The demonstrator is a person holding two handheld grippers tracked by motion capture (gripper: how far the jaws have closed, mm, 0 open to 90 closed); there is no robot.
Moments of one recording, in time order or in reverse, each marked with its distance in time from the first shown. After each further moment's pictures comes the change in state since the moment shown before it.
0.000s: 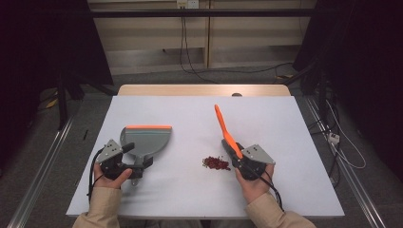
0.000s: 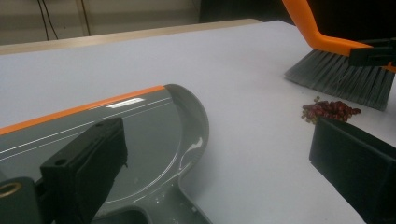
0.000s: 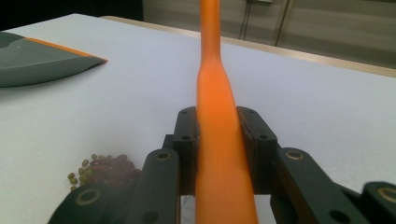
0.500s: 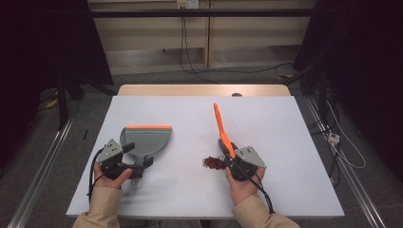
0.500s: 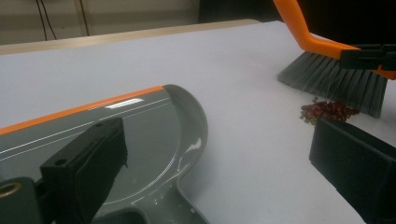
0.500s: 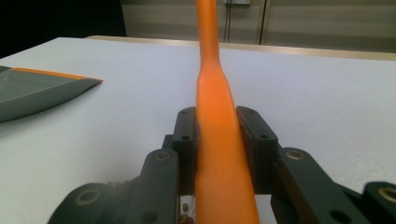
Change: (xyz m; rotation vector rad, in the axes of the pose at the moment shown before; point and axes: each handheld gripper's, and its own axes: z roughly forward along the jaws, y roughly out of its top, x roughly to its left) left arm 0.000 0.000 0.001 0.000 -0.006 0.001; right arm 0.024 -0.001 0.010 -0.032 -0.070 0.116
